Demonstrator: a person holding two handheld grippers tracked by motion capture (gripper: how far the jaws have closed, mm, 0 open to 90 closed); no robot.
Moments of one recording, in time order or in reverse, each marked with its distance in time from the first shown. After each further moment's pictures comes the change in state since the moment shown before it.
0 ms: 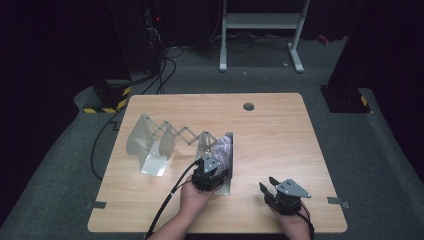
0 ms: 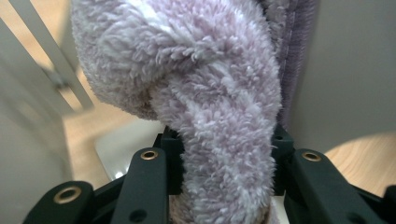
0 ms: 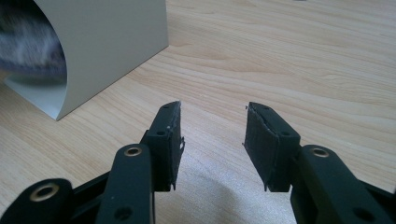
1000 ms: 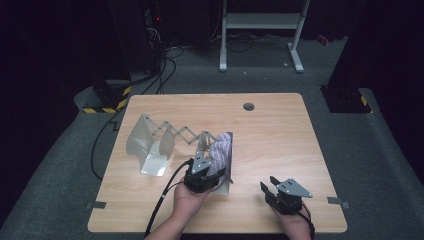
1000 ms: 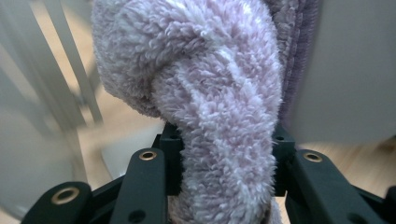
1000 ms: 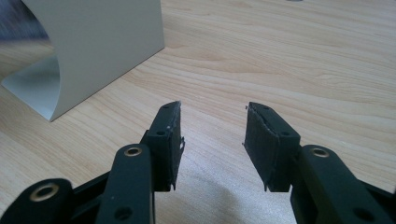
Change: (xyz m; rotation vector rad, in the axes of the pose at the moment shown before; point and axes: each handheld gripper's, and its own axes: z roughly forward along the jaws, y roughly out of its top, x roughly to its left) left arm 0.004 0.026 -0.057 -0.178 -0.055 -0.023; right arm -0.001 0.000 -0.001 -0.004 -0.006 0.008
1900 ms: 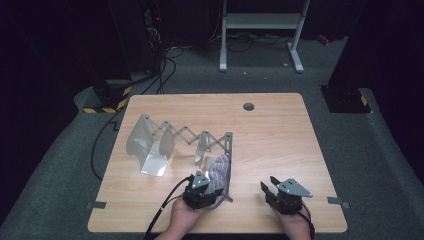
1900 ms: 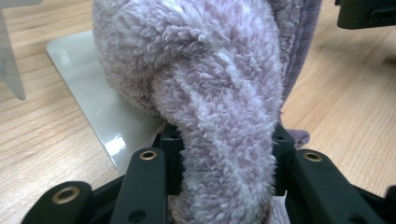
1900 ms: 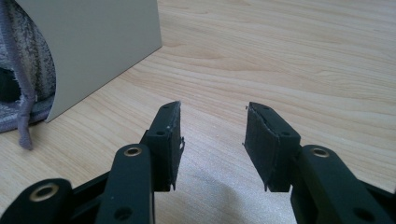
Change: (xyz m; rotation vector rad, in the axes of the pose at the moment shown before) left arm 0.000 -0.071 0.018 0.208 -0.062 -0.038; right arm -0.002 -0.001 0.001 0.003 -0.002 0.014
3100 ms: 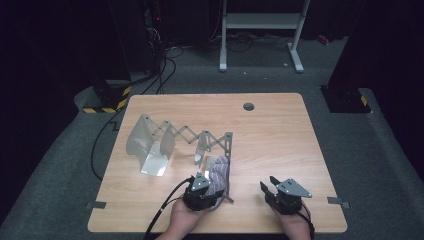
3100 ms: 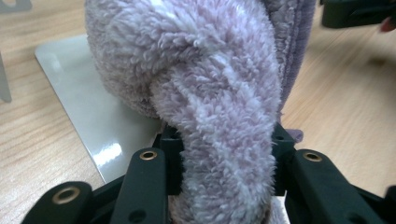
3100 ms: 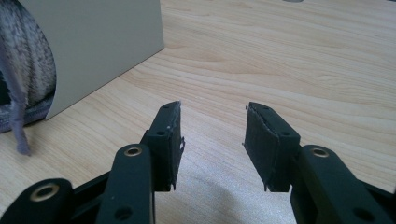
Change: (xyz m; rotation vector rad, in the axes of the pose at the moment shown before) left arm -0.007 -0.002 -0.010 -0.046 -0.050 0.006; right arm 0.002 0.002 -0.001 -0.004 -0.002 -0.015
